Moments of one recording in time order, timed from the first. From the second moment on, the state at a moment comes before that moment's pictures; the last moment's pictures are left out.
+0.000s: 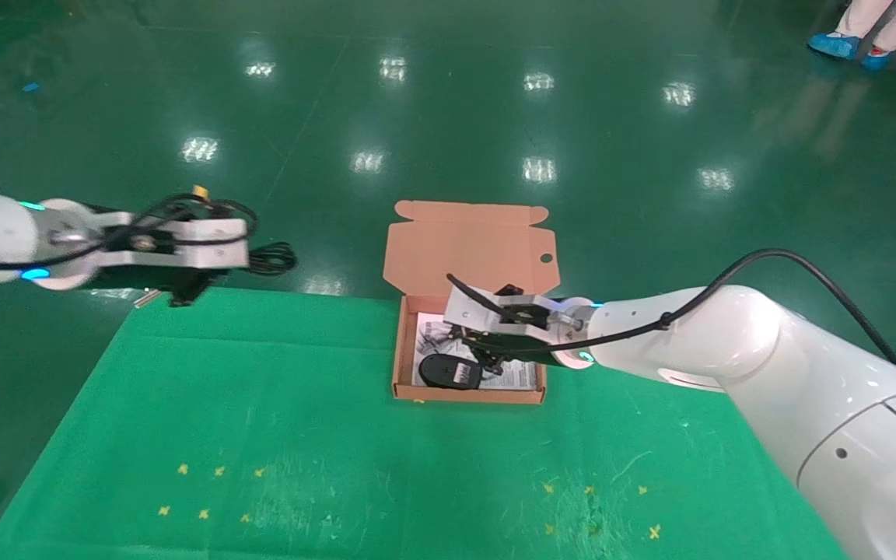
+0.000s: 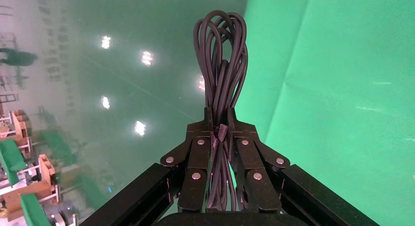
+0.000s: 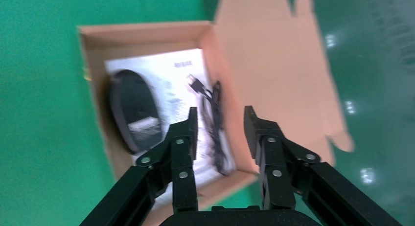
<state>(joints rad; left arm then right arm) -1.65 0.97 0.80 -1.10 2.15 1.06 -0.31 1.60 -1.33 -1.09 0.50 -1.52 -0.63 0.01</state>
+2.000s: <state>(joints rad) -1.56 1.33 0.95 -0.62 1.57 0.59 0.37 1.65 -0.90 -1.09 0.92 -1.61 -0.60 0.17</state>
